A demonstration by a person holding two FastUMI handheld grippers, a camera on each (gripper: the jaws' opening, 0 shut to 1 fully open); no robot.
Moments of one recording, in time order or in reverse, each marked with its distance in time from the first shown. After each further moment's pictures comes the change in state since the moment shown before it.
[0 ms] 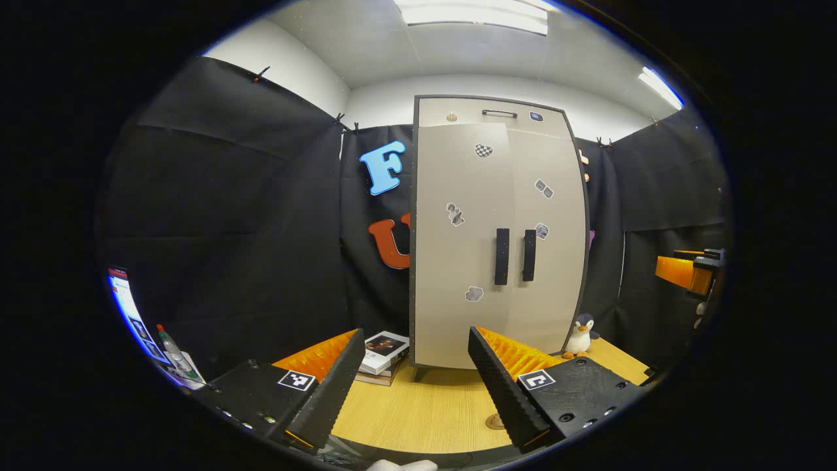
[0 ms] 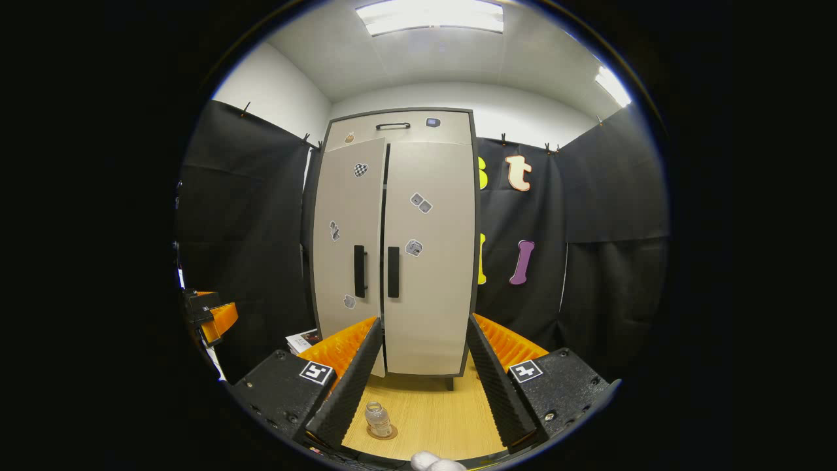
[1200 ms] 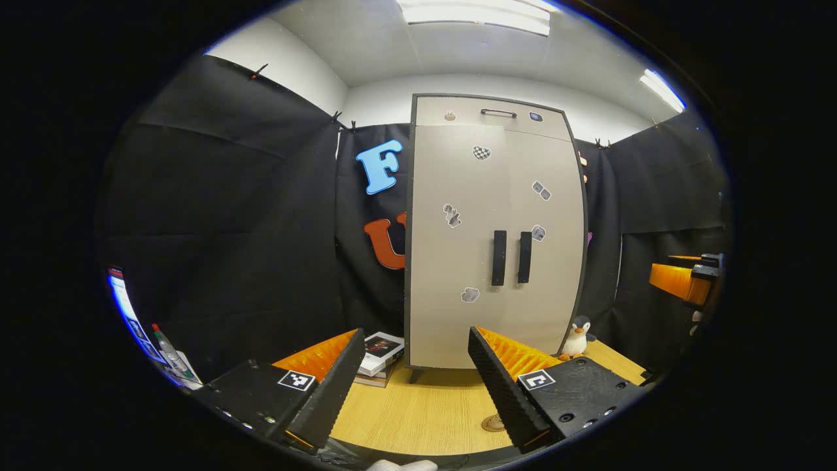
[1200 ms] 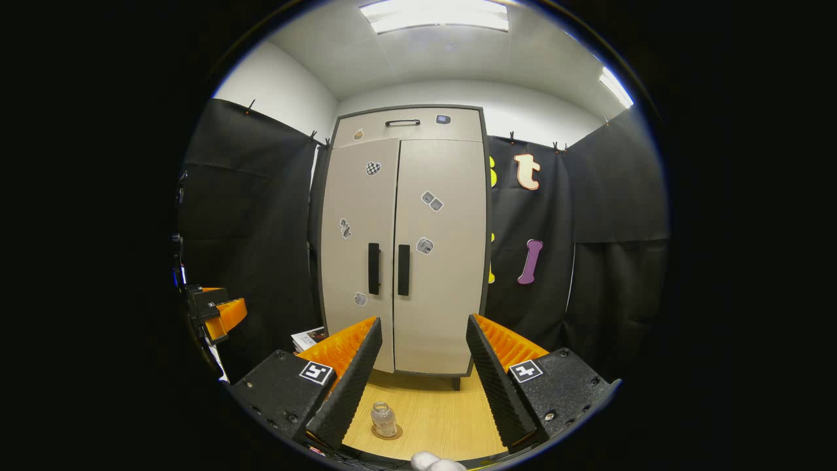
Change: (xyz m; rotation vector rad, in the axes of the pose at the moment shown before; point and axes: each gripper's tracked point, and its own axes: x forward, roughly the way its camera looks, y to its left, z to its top) left arm 0.007 -0.005 0.002 -0.007 0.008 -0.010; right arm 0.005 0.015 -0.001 -0.027 0.004 0.031
